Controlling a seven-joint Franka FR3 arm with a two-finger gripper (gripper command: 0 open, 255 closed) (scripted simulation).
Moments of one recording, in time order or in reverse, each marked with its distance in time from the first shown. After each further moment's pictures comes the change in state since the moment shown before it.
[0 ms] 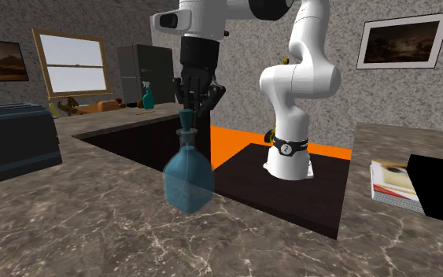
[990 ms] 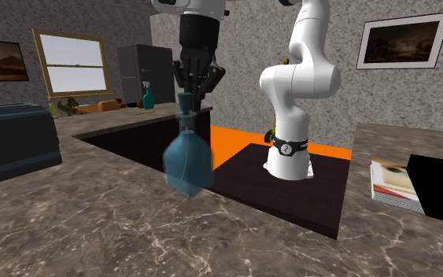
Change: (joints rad) arm 0.004 -0.040 0.009 0.063 0.012 -0.102 -0.013
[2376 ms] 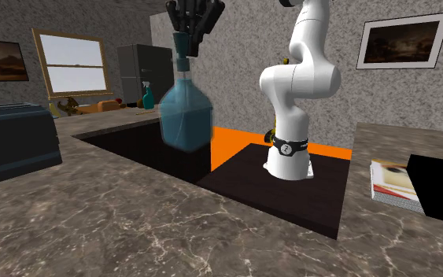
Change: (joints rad) arm 0.010 -0.033 0.024 0.256 0.030 -0.287 -0.038
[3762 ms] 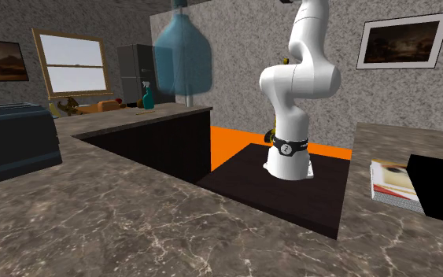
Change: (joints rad) arm 0.008 0.063 0.019 0.339 0.021 -0.275 -0.036
